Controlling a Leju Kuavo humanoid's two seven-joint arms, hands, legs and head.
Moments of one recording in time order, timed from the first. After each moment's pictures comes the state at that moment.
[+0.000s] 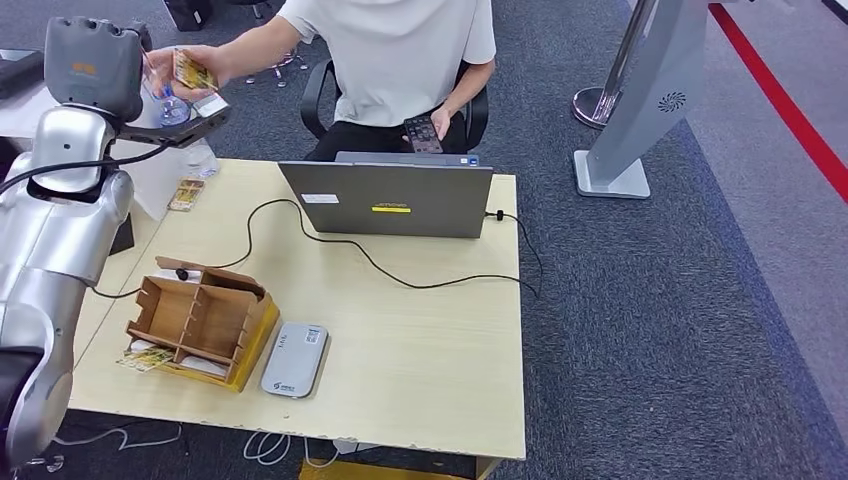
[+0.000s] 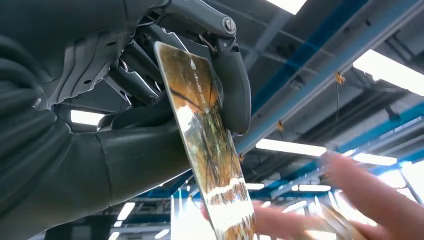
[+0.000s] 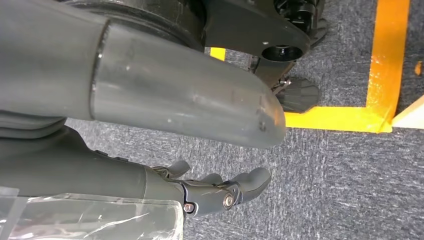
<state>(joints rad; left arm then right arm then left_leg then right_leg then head) -1.01 0.39 -0.31 -0.88 -1.51 0.32 0.09 -0.11 0.08 -0.53 -0.21 0.66 -0.08 -0.05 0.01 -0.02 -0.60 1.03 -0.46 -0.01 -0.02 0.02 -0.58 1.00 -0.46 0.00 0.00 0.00</state>
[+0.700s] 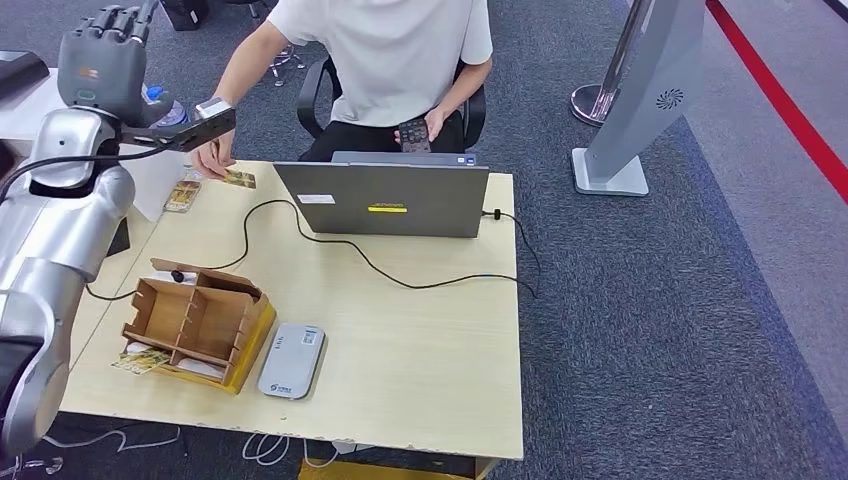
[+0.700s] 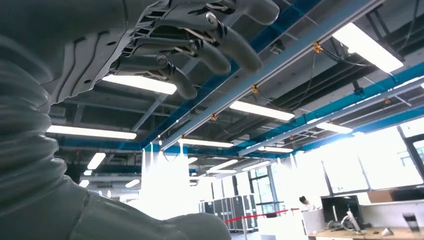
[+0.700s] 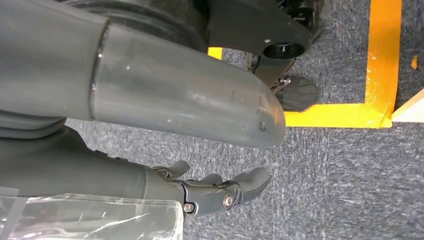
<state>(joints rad) -0.99 0.44 -0.34 -0.83 -1.21 0.33 -0.02 -0.09 0.09 -0.53 -0.21 0.63 -0.10 -0.08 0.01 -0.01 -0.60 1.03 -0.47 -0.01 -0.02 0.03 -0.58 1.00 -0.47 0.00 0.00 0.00</state>
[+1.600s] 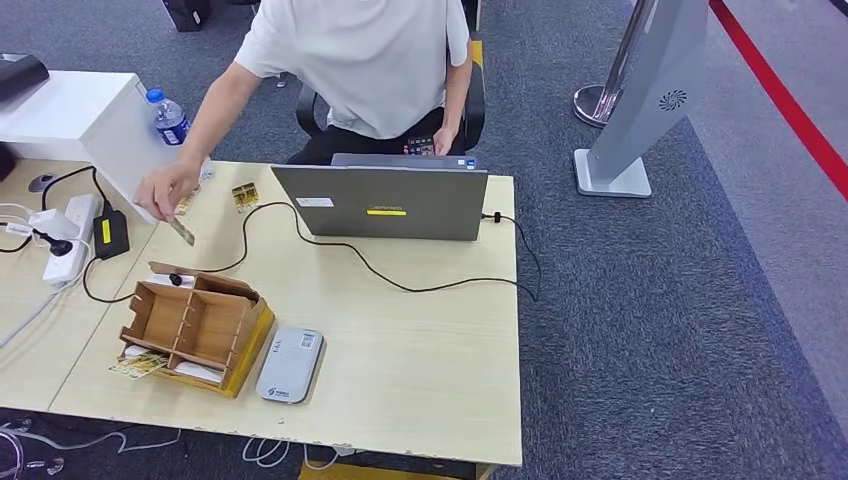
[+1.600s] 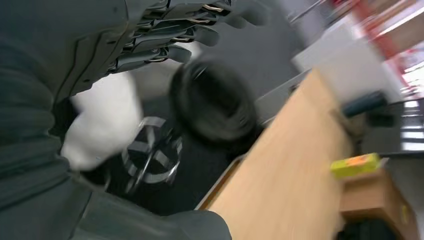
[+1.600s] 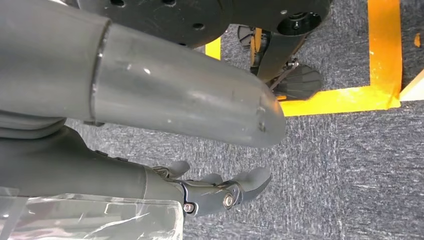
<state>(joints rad) -0.14 0.83 1.25 -0.46 -0.06 -0.01 -0.41 -0.04 0.07 -0.64 -0.21 0.65 -0.08 -0.15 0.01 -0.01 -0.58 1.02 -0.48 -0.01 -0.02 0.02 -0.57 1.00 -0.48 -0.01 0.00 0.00</state>
